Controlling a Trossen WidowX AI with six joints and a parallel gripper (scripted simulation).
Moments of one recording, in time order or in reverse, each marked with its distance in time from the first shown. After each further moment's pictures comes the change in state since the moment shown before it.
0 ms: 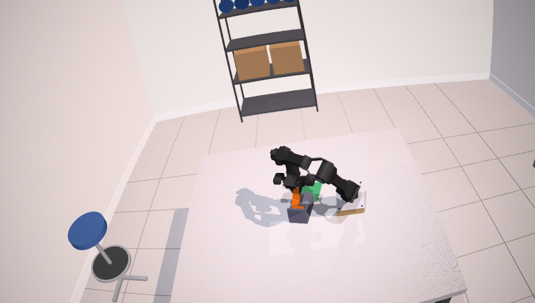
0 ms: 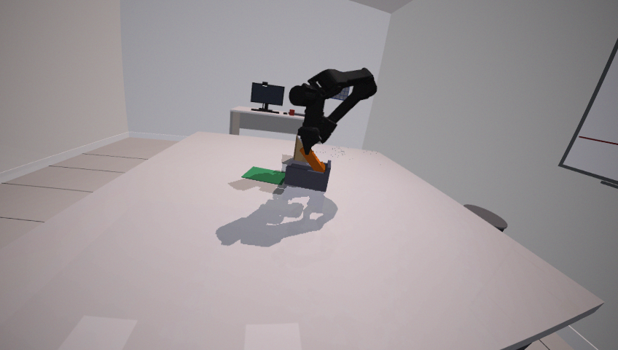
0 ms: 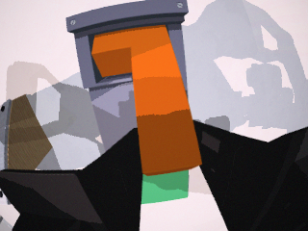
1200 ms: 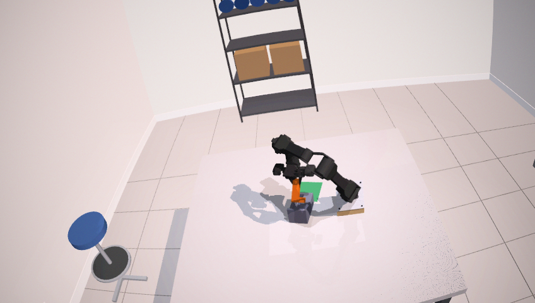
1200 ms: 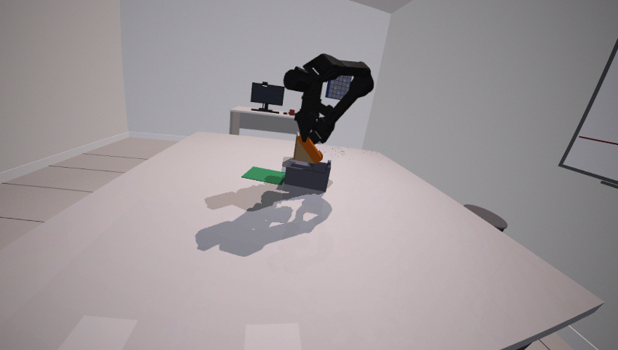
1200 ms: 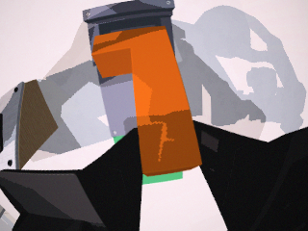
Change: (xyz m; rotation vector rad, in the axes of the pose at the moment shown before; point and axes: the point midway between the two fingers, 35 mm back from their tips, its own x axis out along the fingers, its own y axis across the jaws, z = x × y) arm -0.041 0.001 -0.016 -0.005 0.001 -0.006
